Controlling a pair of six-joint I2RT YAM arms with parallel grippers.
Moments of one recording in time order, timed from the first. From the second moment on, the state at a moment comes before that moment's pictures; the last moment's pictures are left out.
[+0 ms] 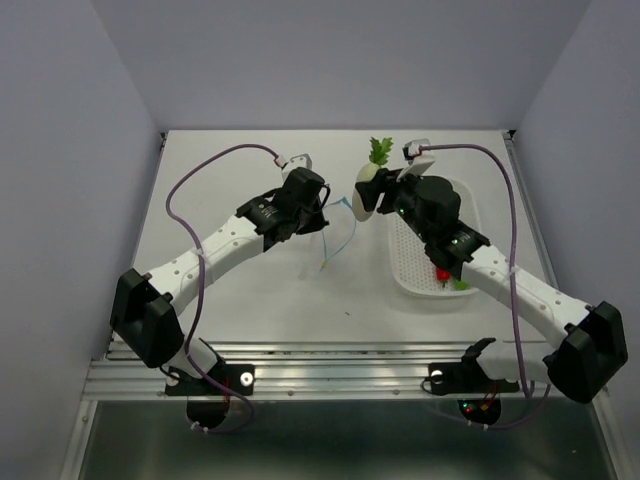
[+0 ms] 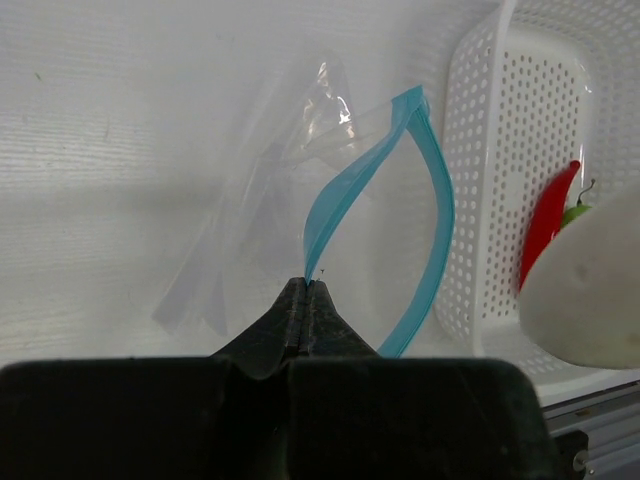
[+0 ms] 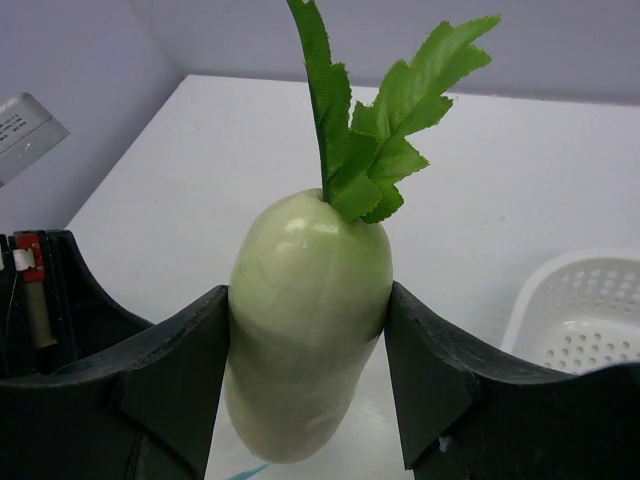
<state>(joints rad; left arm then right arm) -0.74 1.48 1.28 -0.56 -0.24 -0.77 0.63 1.21 0.97 0.15 0.18 0.30</state>
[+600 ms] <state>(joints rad) -0.74 1.48 1.27 -0.53 -0.21 -0.82 0.75 1.40 0.94 0.32 0.22 0.28</state>
